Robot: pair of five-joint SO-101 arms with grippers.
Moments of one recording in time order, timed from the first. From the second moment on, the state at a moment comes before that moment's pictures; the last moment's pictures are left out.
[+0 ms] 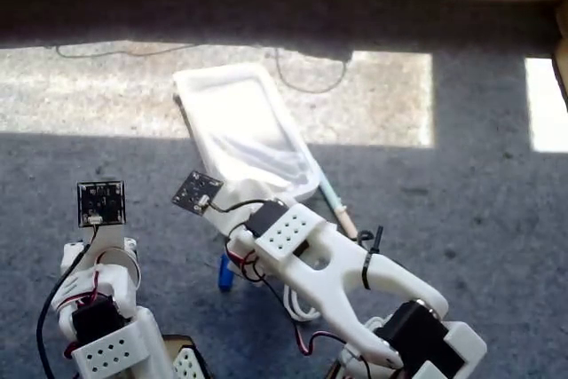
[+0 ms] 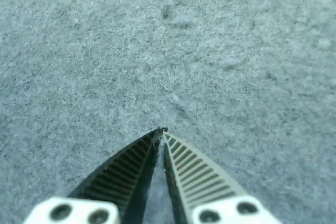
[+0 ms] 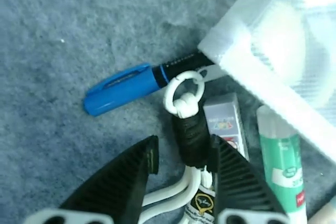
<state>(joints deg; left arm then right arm) -32.4 -103.4 96.0 65.6 -15.4 -49.4 -9.9 40.7 57.1 16.7</state>
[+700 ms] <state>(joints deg) -32.4 -103.4 96.0 65.6 -15.4 -49.7 -2.5 39.5 56.8 16.7</state>
